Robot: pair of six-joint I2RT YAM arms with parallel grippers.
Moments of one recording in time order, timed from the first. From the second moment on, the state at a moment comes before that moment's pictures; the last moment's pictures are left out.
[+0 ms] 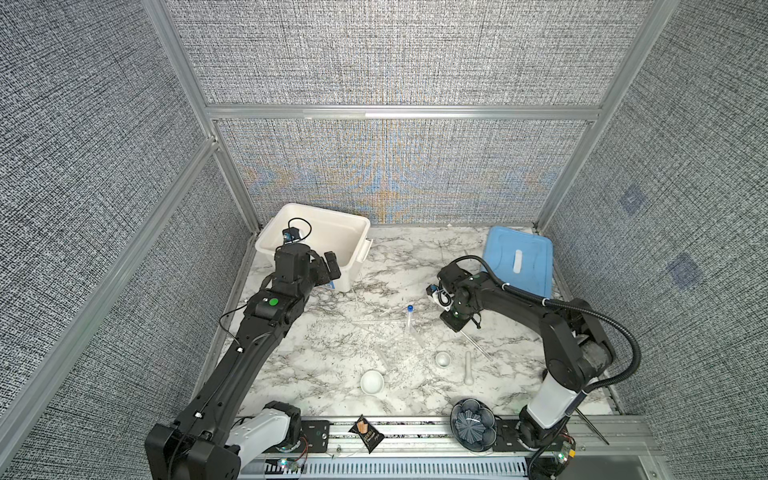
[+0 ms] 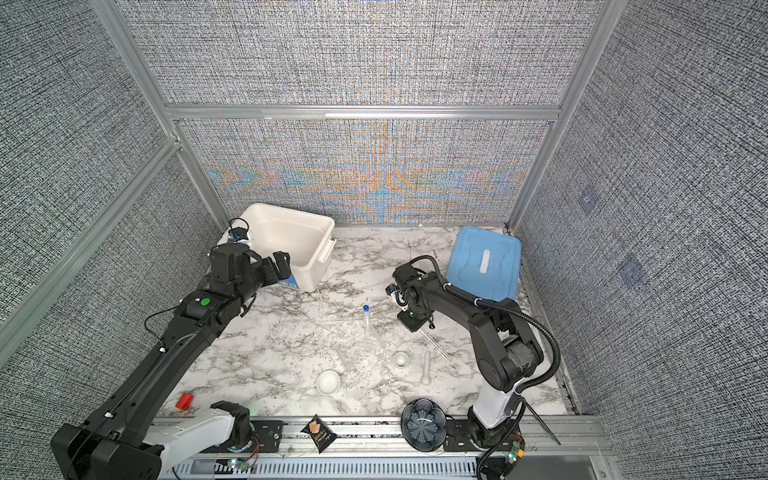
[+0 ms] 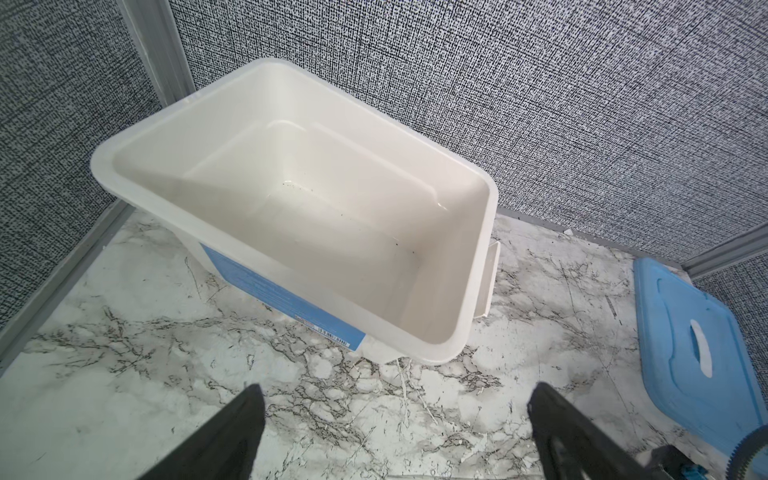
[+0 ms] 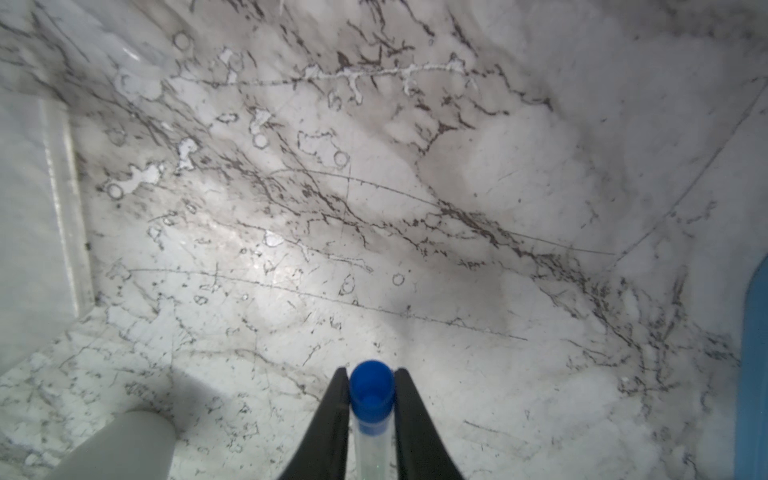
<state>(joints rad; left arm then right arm) -0.32 1.11 1.05 -0.46 -0.17 -0.44 0.52 1.74 1.15 -0.82 0.07 -0.27</state>
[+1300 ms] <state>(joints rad) -0.32 1.09 1.03 -0.47 -0.18 -0.43 0.52 1.86 1.20 -0.85 0.07 -0.27</state>
